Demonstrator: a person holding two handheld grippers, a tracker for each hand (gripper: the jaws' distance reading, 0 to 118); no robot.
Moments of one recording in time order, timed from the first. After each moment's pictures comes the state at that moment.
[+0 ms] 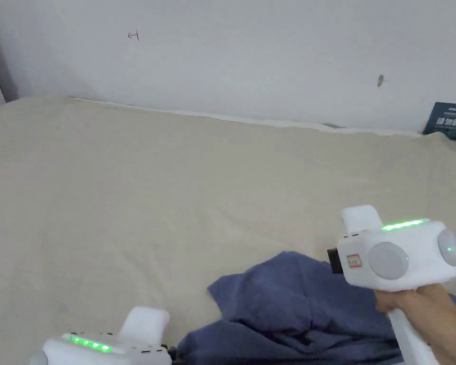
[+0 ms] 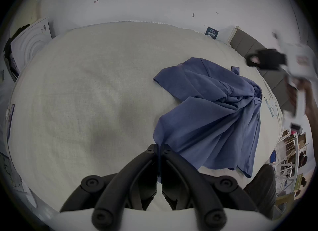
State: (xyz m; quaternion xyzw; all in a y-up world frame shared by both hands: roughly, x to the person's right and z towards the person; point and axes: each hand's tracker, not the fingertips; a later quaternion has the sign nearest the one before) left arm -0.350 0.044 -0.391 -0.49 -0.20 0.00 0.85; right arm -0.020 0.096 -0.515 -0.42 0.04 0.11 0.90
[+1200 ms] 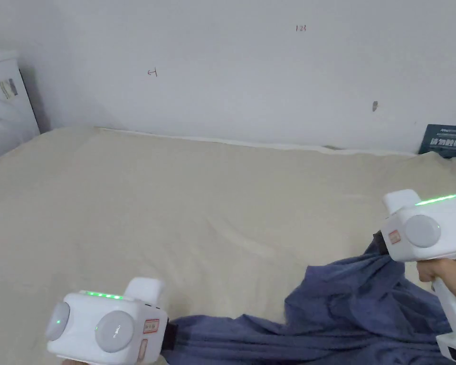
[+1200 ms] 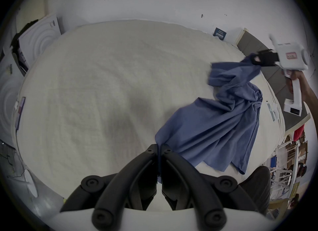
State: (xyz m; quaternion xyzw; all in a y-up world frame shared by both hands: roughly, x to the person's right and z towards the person) left arm -0.360 0.105 -0.367 -0.47 -0.13 -0.02 0.87; right arm 0.064 0.182 -0.448 -0.40 -0.03 0.14 0.91
